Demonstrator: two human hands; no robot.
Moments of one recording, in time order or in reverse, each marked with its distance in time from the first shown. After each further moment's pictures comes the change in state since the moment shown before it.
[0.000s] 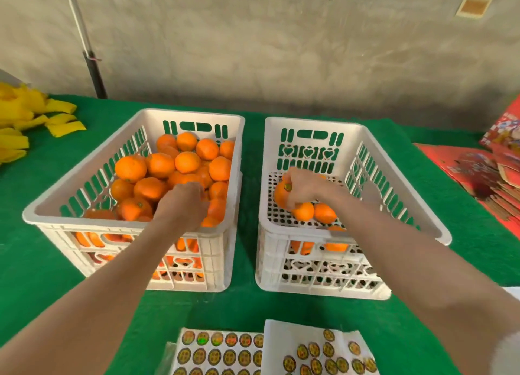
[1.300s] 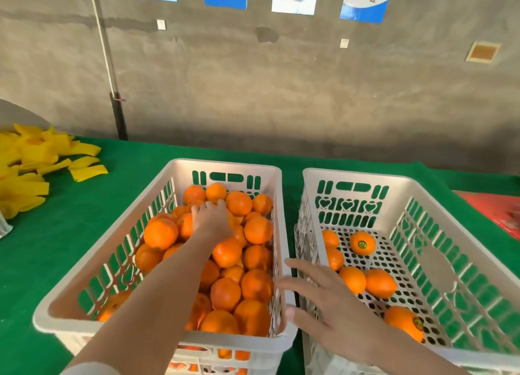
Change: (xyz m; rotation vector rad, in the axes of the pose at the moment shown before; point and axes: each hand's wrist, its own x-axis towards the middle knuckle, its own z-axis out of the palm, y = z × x) left_hand 0.180 -0.058 0.041 0.309 -0.024 0.000; right_hand -0.035 -0.063 0.057 0.024 0.175 -0.470
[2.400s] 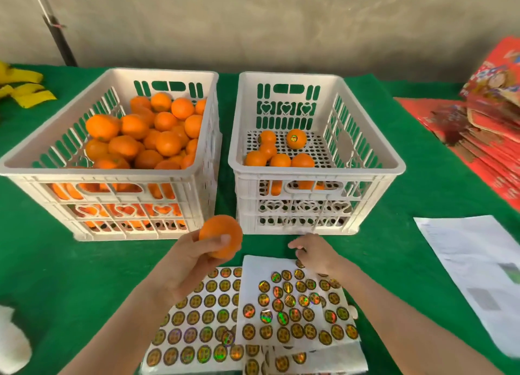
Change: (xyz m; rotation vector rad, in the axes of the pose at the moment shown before) left_hand -0.359 0.085 -0.018 -1.819 -0.734 -0.308; right_hand -0.193 0.091 0.110 0.181 -0.168 0.535
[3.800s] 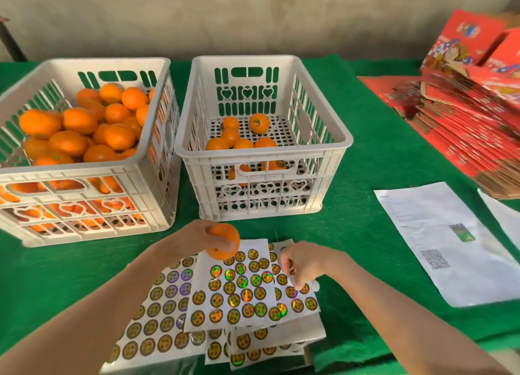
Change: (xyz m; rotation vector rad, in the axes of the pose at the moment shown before) left_hand 0.068 -0.026 0.043 1.018 -0.139 -0.103; right_hand -0.069 0.019 -0.025 -0.179 -0.436 -0.024
